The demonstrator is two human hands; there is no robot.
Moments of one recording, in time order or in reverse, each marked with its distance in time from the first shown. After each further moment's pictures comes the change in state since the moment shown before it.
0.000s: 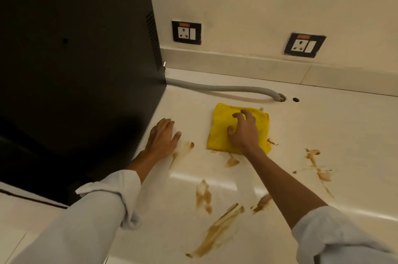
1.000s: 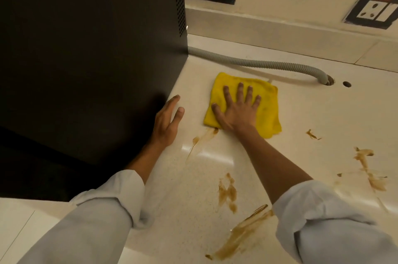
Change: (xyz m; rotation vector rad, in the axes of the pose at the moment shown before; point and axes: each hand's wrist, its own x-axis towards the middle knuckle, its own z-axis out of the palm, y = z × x) left_hand -0.008 -0.042 0.008 -0.627 0.209 -0.013; right_hand 0.037 -0.046 0.106 -0.427 -0.187 -0.110
